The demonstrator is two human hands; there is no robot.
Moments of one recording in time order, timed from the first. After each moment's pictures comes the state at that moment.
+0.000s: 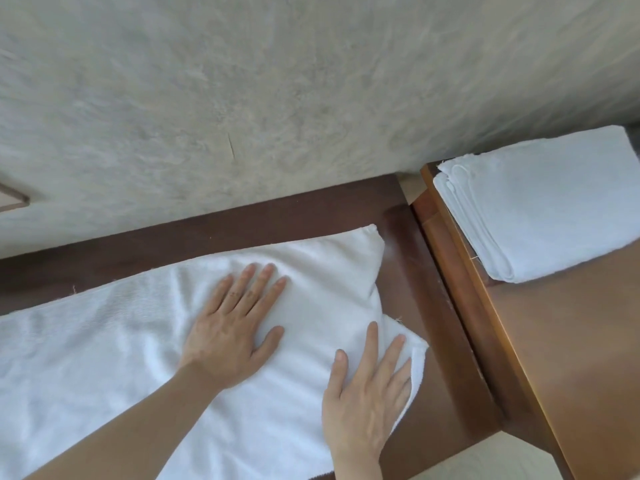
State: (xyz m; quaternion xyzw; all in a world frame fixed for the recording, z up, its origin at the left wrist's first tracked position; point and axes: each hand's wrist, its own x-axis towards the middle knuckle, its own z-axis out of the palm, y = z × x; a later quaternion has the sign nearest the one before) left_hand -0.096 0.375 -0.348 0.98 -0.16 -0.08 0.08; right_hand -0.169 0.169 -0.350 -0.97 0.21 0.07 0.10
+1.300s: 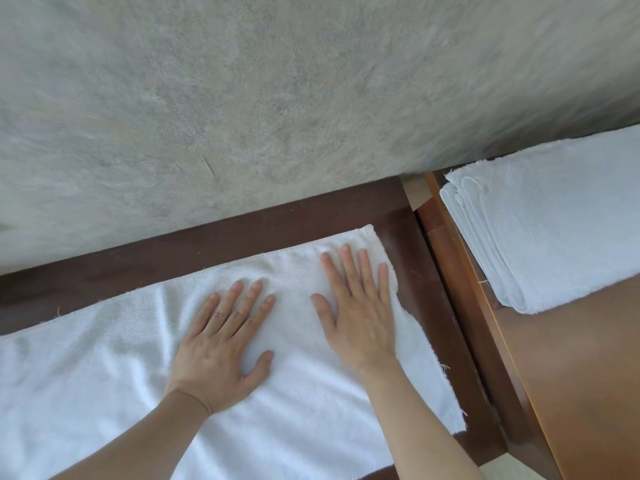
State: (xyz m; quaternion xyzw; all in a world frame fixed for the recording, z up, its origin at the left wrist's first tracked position) left_hand -0.093 0.378 -0.346 0.98 -0.14 -0.10 0.10; right_hand -0.028 0.140 -0.351 -0.99 -0.12 0.09 0.06
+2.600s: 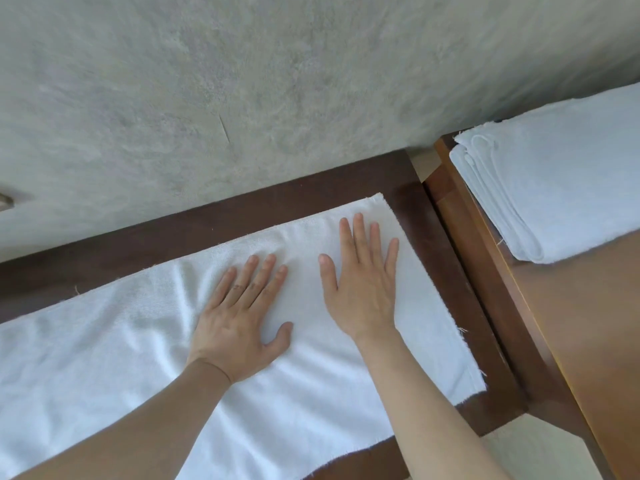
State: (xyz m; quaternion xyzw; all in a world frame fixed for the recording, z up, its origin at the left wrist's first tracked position) left_hand -0.094 0.377 -0.352 0.98 -0.14 -0.05 0.11; right_hand -0.035 0.176 -0.333 -0.99 -0.02 0.09 0.11
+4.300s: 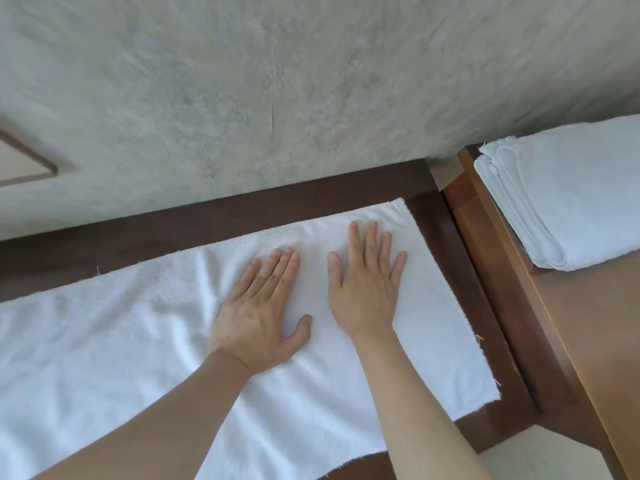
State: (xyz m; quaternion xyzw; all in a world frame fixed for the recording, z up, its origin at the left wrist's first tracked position) left_hand -0.099 0.378 -0.355 0.98 -0.12 -0.01 0.15; right_hand -0.043 0.205 -0.347 -0.99 0.03 0.09 0.10
